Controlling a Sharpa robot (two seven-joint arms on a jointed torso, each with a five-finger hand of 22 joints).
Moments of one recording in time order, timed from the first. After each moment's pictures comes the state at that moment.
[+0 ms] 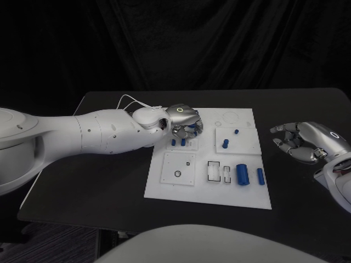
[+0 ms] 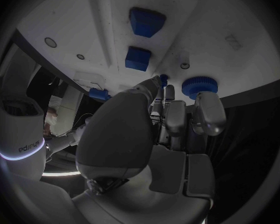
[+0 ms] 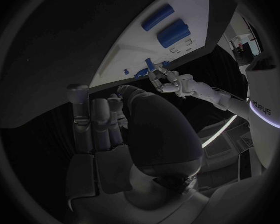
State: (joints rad) left arm 1.19 -0.65 -0.21 1.21 -1.68 -0.39 0.17; left_hand 1.53 -0.14 0.33 0.16 0.17 0.98 0.06 0.12 0.39 0.92 0.03 0.37 0.36 1.36 -0.04 1.32 1.04 0.09 1.36 0.07 1.15 1.31; right arm 1.23 -1.03 -0.25 1.68 -1.47 -0.57 -0.13; right_hand 1.46 -0.06 0.37 0.23 0.40 0.77 0.17 0.12 0.23 0.97 0.08 1.19 1.00 1.28 0.02 1.29 1.11 0.12 1.20 0.12 0.83 1.31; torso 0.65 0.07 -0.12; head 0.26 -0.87
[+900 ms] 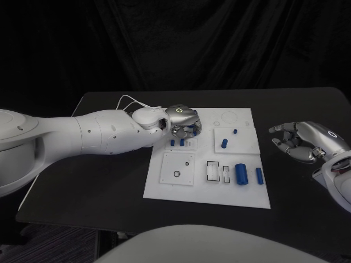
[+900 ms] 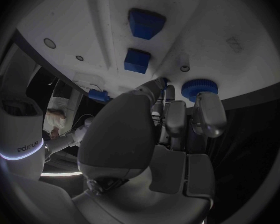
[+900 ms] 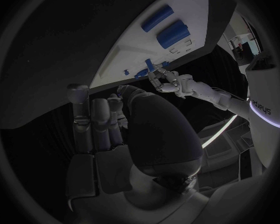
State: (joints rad) left arm 1.18 -0.64 -0.21 1.19 -1.68 -0.37 0.16; left_hand 1.56 -0.10 0.34 0.12 0.16 1.01 0.07 0.13 0.40 0.93 0.02 0.41 0.39 1.36 -0.05 1.32 1.04 0.09 1.37 0.06 1.16 1.31; right arm 1.23 -1.03 -0.25 1.68 -1.46 -0.56 -0.13; right_hand 1.46 -0.06 0.37 0.23 0.40 0.77 0.17 0.12 0.23 0.97 0.08 1.19 1.00 1.28 0.02 1.29 1.11 0.12 1.20 0.12 0.83 1.31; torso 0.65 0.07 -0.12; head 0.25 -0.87
